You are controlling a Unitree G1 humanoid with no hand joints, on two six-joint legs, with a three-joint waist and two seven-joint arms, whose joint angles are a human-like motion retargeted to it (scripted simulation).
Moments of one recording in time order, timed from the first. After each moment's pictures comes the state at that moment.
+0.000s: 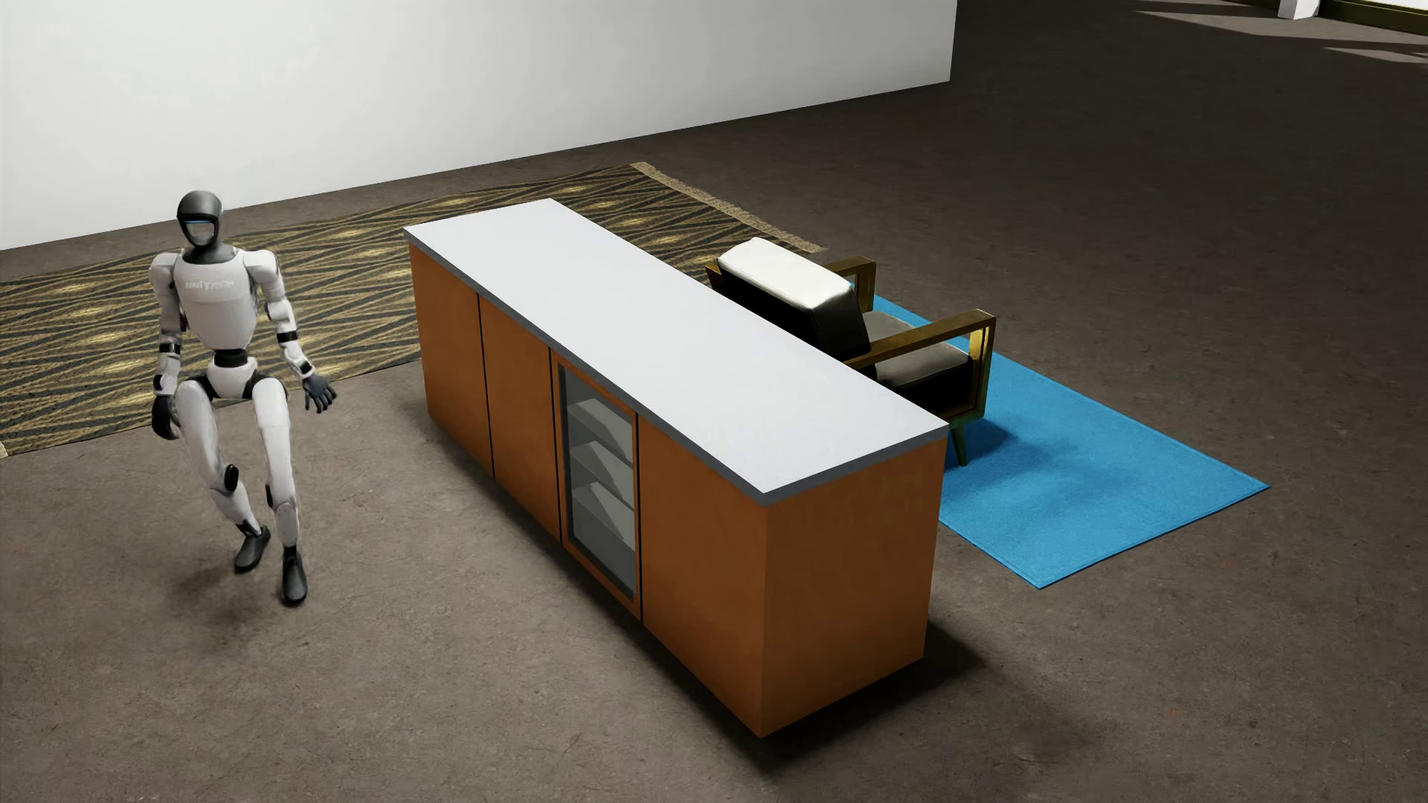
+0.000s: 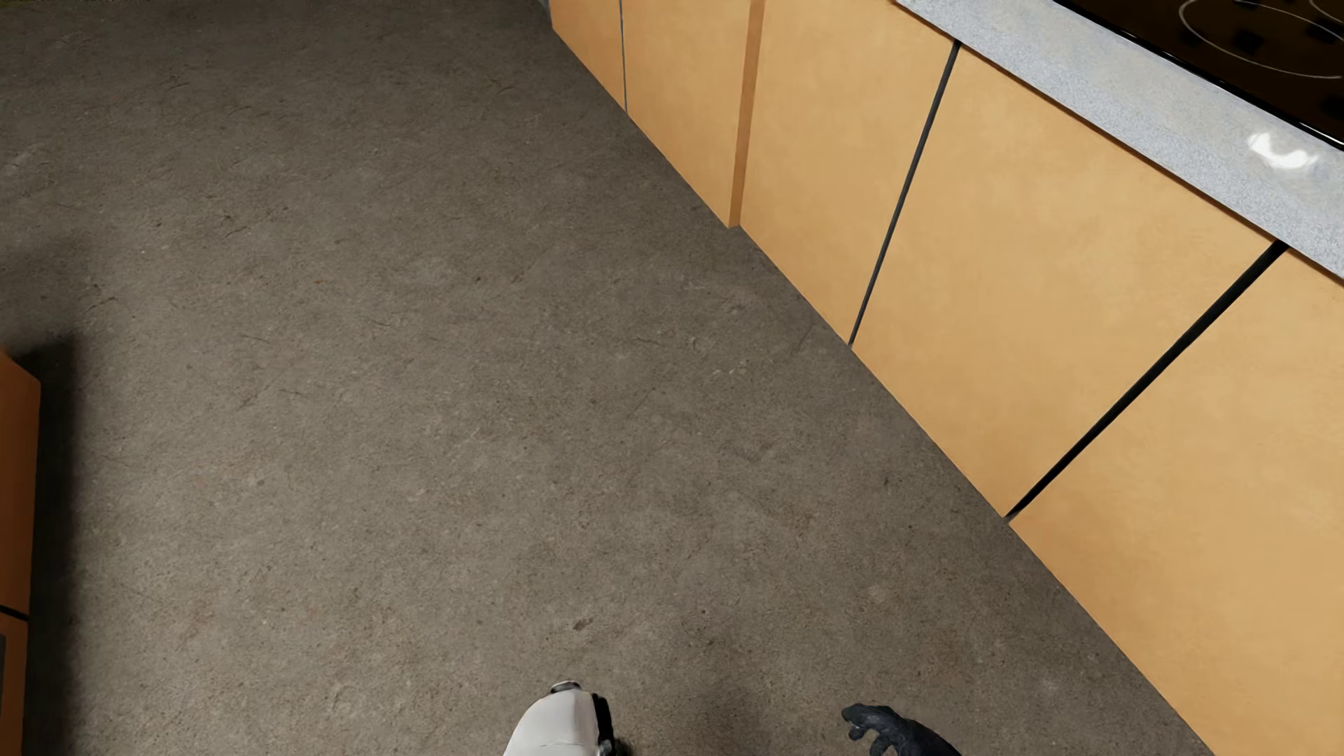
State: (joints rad) body -0.53 0.02 0.07 0.23 0.10 0.06 0.22 -0.15 0.16 0.85 0.41 0.38 0.14 0.03 -0.32 0.03 -0.06 0.03 -0.09 0.09 0.03 0.77 0.57 1.03 -0.89 0.43 0.20 0.01 0.14
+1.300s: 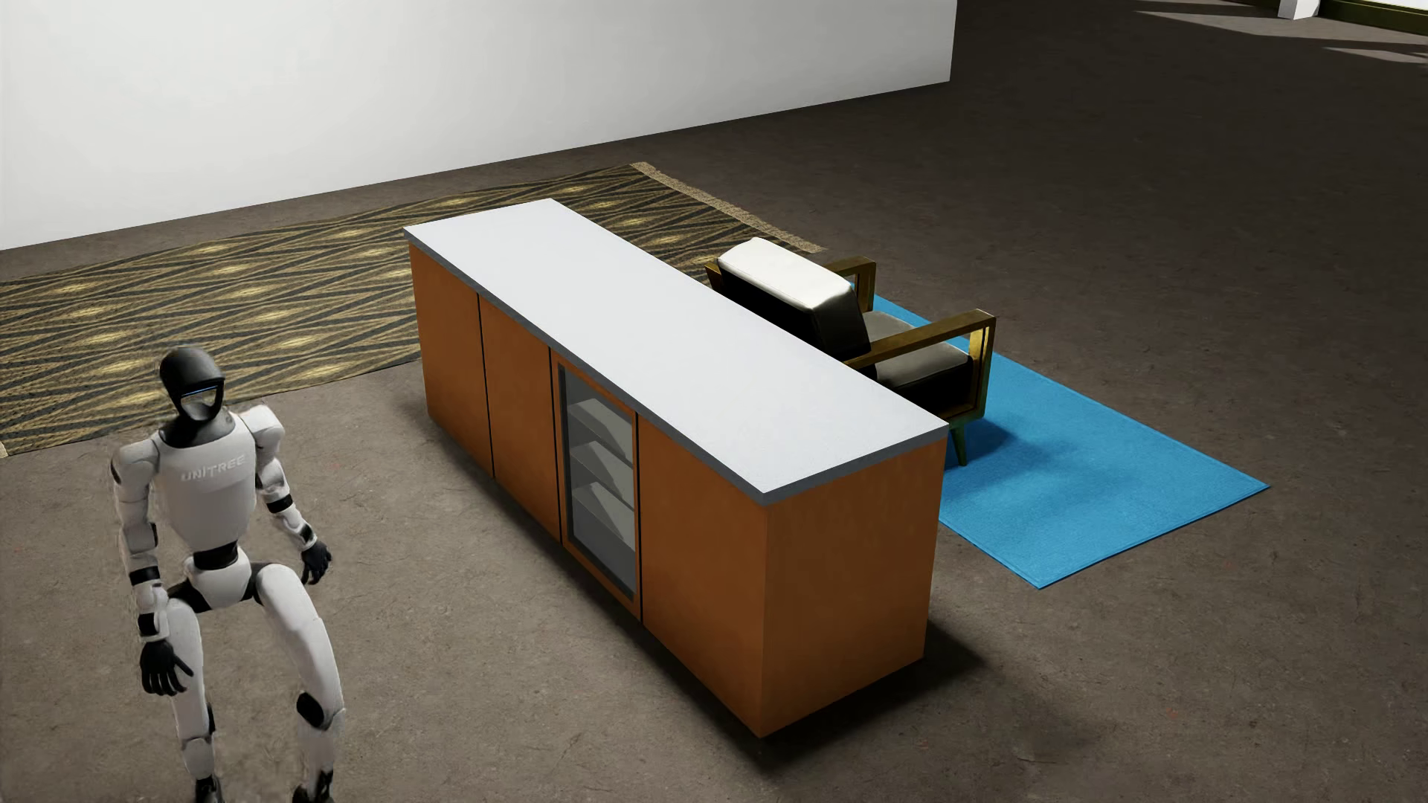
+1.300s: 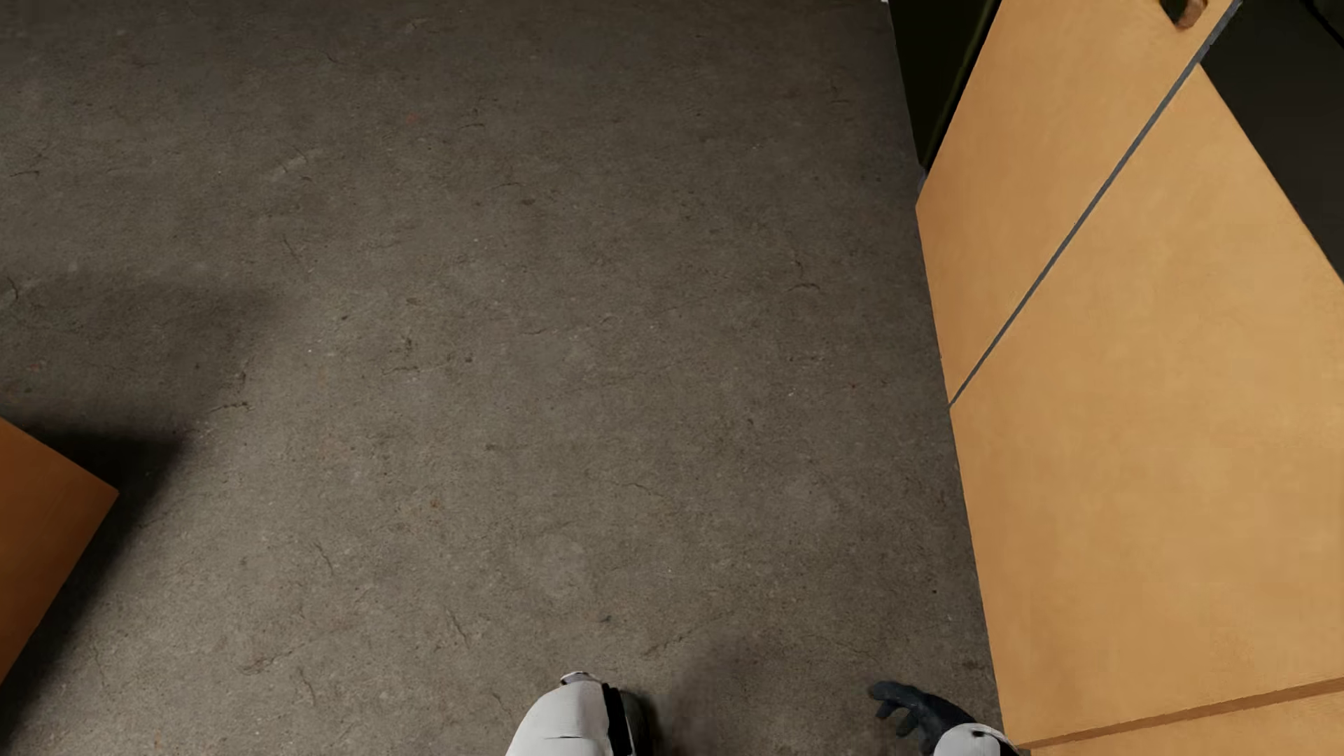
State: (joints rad) body -0.51 -0.01 0.07 0.21 0.00 0.07 0.28 -0.19 0.19 0.72 0.39 0.41 0.03 0.03 -0.29 0.07 -0.10 0.00 0.04 0.08 -0.03 0.78 0.67 1.23 -0.92 0.30 0.22 -0.15 0.18
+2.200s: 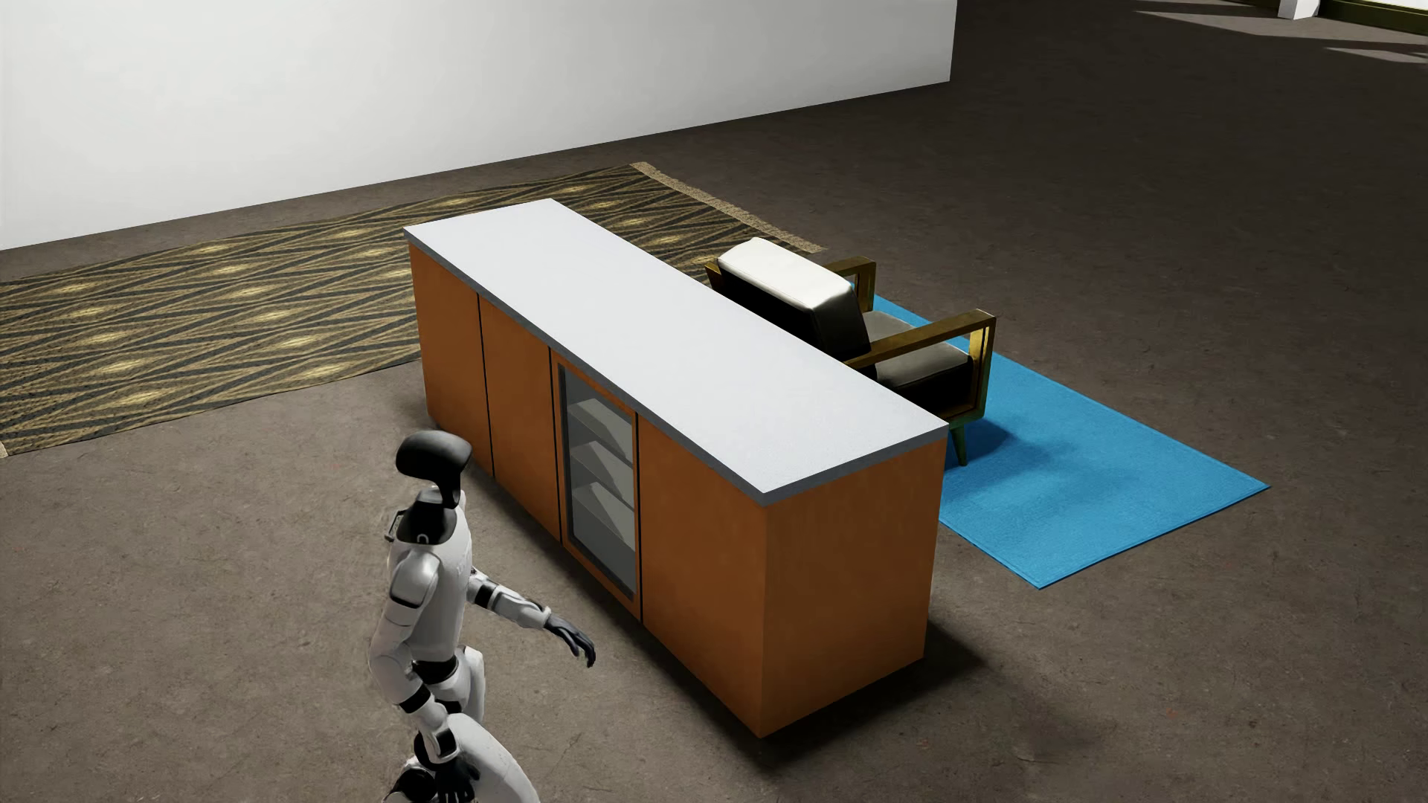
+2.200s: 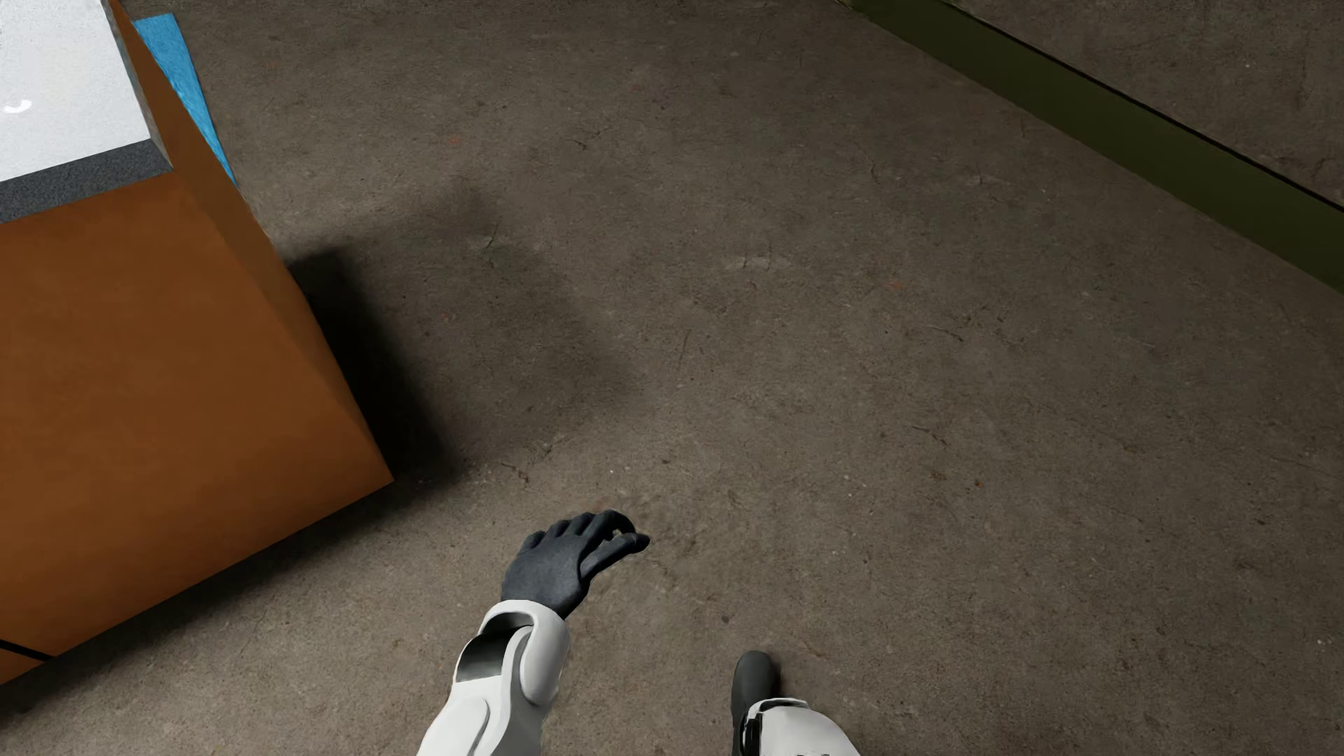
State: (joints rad) body 0.34 -0.47 0.00 -0.19 -0.12 -0.07 -0.14 -0.09 0.19 0.39 0.36 -0.01 0.30 -0.24 0.16 0.08 -0.03 0.19 0.00 -0.28 -0.05 0.24 0.57 0.99 -0.93 0.13 0.31 -0.01 0.19
